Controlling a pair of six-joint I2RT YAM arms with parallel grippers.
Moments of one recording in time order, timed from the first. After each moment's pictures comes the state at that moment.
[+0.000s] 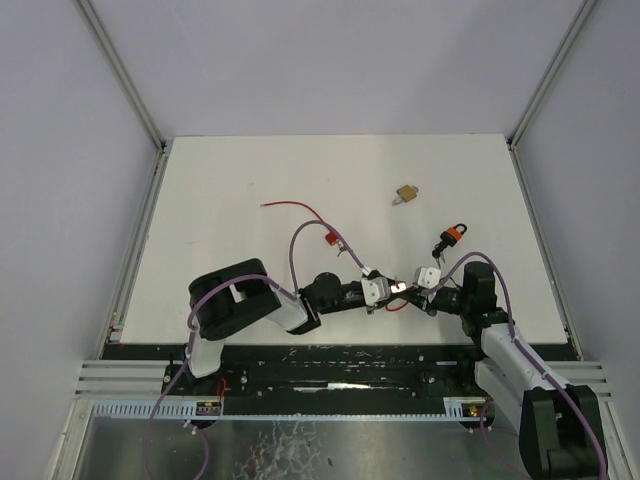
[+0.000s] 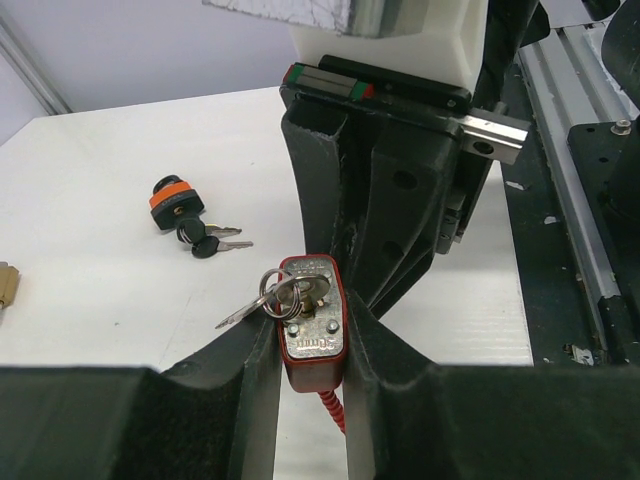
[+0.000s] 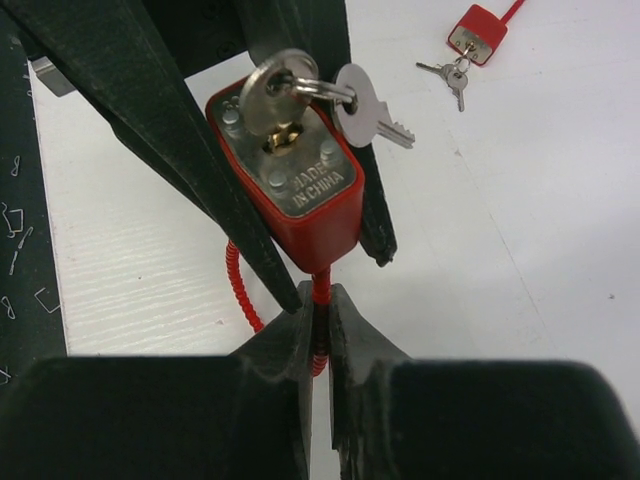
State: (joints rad) left arm -1.08 1.95 0.68 1.34 0.26 0.18; right arm 0.09 0.84 0.13 0.11 -1.01 -0.73
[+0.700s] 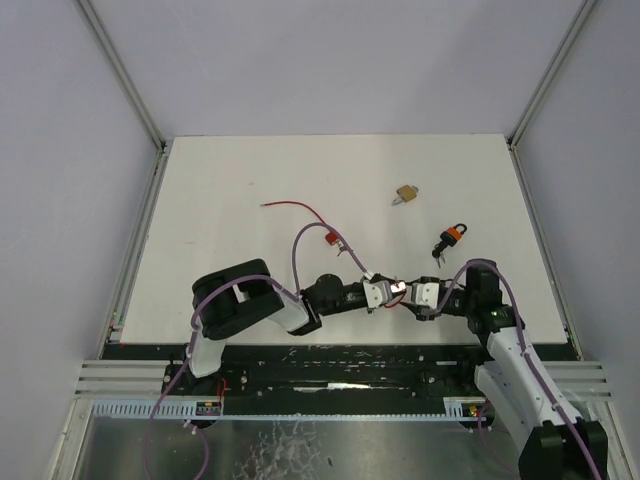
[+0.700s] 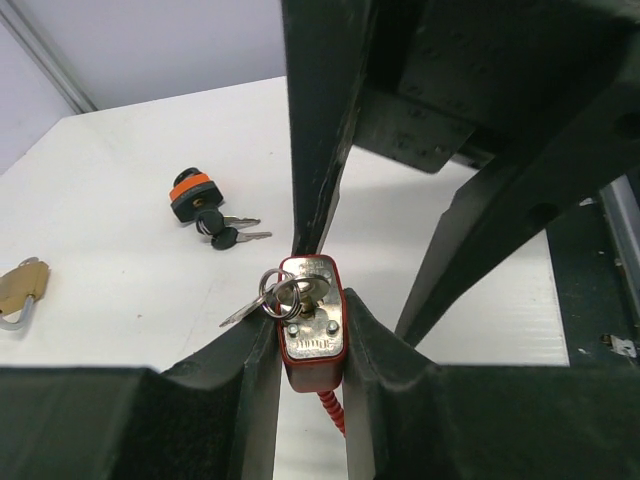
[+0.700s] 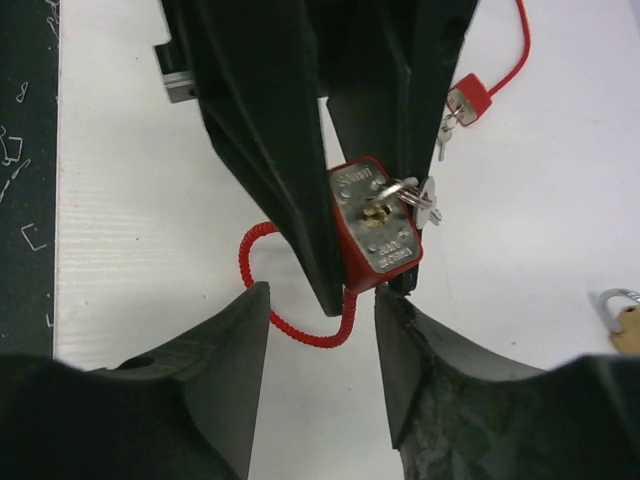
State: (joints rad) left arm -1.09 1.97 0.69 1.34 0.23 0.25; right arm 0.11 0.72 0.25 -0.27 -1.01 -1.13
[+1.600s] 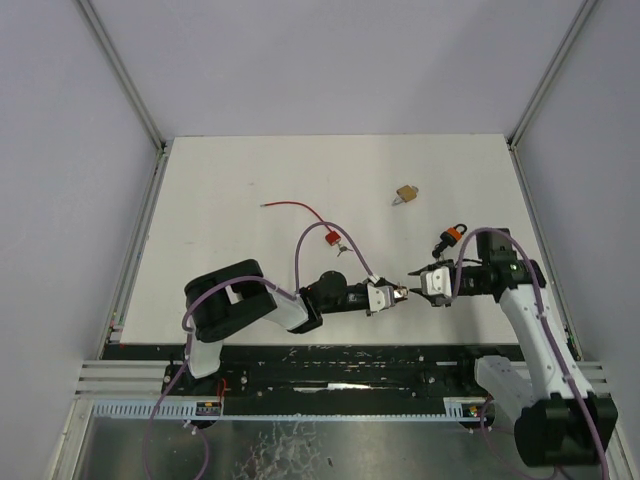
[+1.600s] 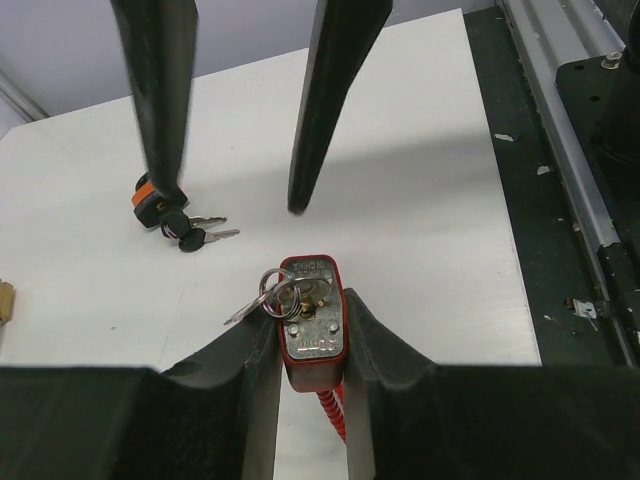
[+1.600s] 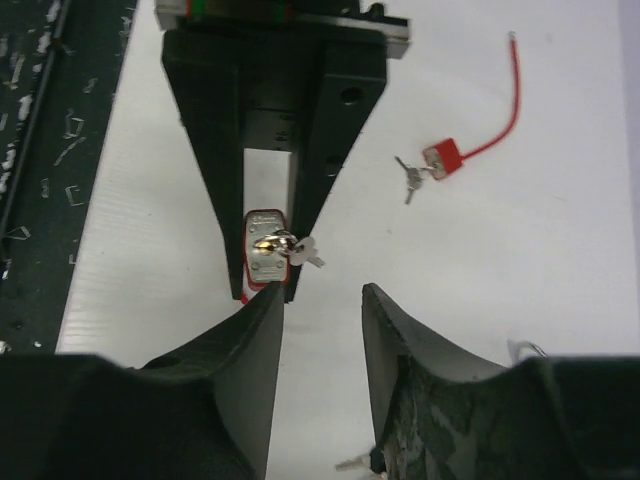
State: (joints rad) left arm -1.08 1.93 0.70 1.21 0.32 0.30; right arm 0.03 0.84 0.71 -0.97 -1.07 -1.67
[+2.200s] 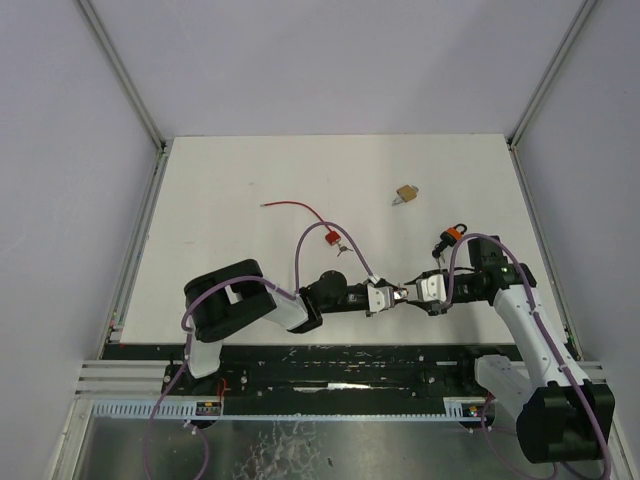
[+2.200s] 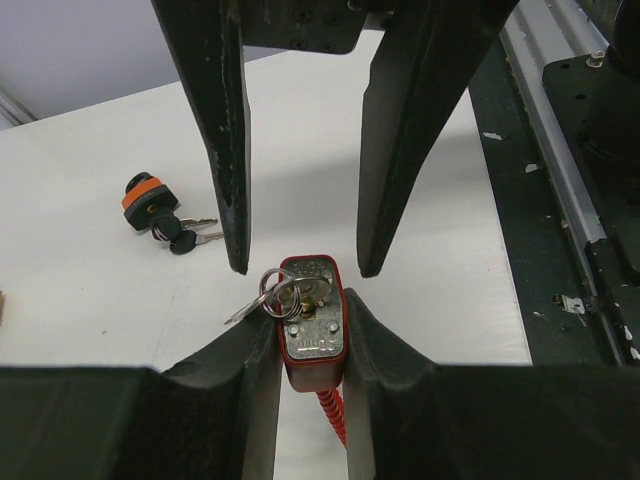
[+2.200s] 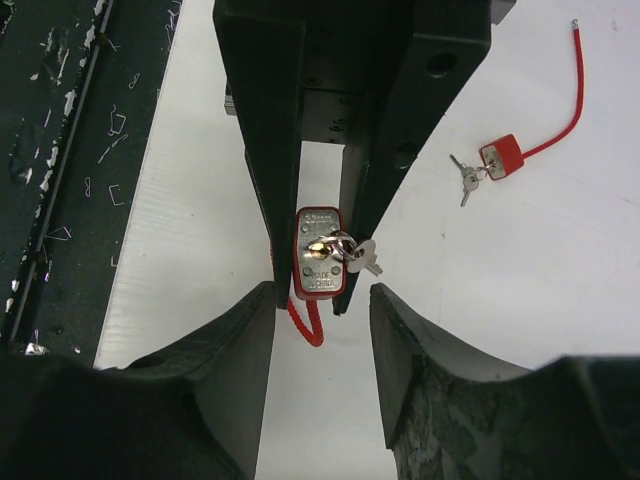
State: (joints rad) left arm -1.08 1.92 0.70 1.19 0.34 0.30; right arm 0.05 0.93 0.64 -0.99 -1.07 -1.75
